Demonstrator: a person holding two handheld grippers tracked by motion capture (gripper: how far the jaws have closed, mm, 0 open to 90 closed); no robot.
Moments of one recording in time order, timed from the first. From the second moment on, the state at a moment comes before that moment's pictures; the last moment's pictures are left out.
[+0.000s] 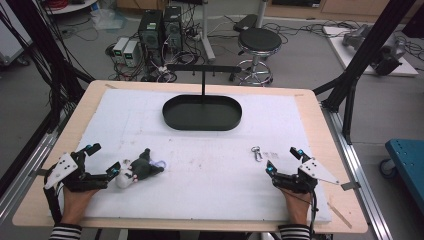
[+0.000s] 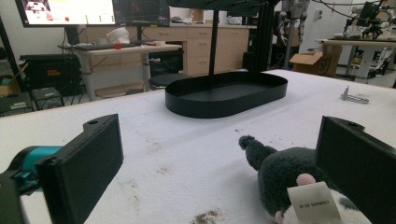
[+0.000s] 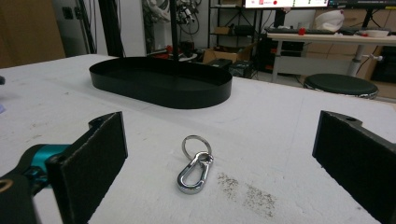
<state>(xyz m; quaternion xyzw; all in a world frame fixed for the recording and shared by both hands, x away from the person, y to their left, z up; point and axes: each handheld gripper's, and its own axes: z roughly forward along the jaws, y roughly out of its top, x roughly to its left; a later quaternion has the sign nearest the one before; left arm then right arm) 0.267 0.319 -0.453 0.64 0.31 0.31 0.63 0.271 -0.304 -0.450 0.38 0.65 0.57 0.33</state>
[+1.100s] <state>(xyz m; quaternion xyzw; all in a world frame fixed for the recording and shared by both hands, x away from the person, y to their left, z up) 0.269 0.326 -0.413 0.70 0.29 0.28 0.59 0.271 -0.304 -0.450 0.39 0.64 0.57 0.34</state>
